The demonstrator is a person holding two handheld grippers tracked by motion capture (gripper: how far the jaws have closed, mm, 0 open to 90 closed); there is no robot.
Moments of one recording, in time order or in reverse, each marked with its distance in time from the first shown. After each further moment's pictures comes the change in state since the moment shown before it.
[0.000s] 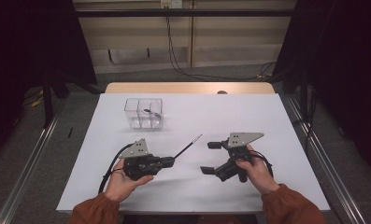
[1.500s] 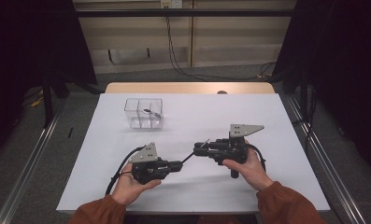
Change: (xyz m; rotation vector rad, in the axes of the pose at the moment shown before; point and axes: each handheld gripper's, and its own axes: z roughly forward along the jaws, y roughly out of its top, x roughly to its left) left arm -0.015 0.001 0.020 0.018 -0.043 0.044; right arm -0.009 0.016 0.007 -0.170 0.136 0.102
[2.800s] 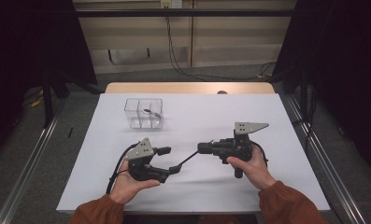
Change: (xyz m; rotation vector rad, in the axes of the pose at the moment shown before) left arm 0.005 0.006 -0.012 -0.057 0.116 -0.044; right arm 0.000 0.007 -0.012 -0.003 0.024 0.042
